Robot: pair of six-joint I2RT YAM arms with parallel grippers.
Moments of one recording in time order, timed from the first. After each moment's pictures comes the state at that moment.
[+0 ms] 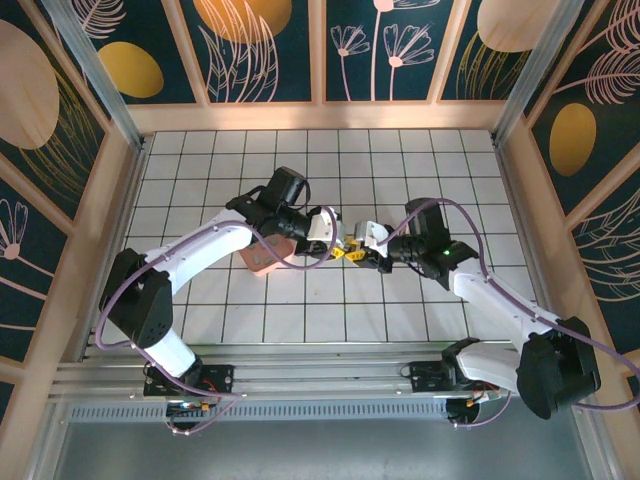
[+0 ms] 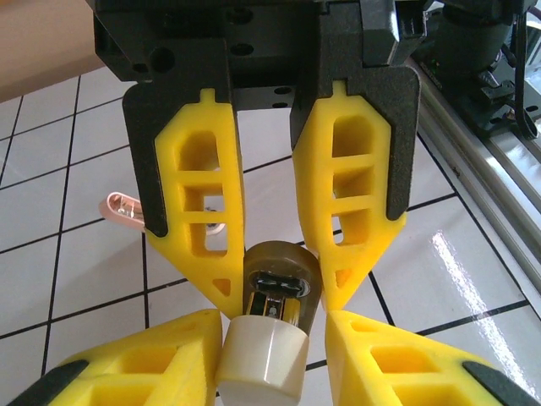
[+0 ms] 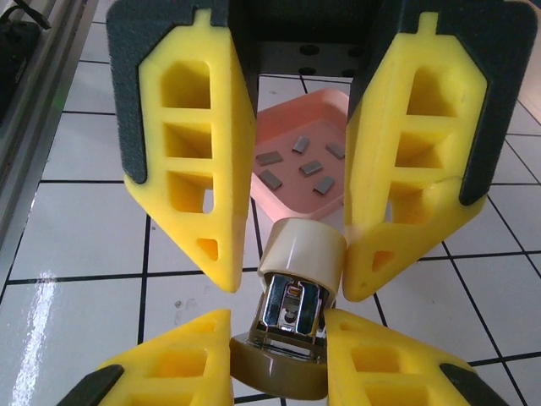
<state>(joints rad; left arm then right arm) -0.67 1.65 1.28 -0.48 0.82 0.93 0.47 1.15 0.72 -0.19 -0.77 -0.74</state>
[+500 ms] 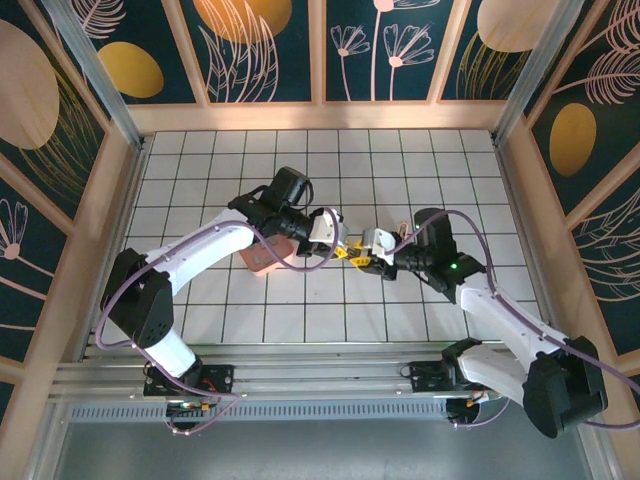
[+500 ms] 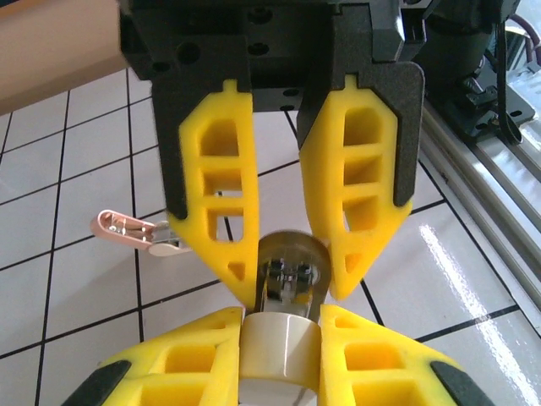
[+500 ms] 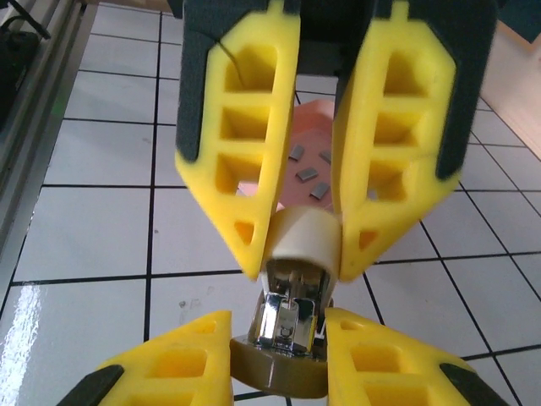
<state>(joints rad) -0.68 1.65 1.30 -0.51 0.83 0.95 0.44 1.03 0.61 -0.12 -0.78 -0.70</state>
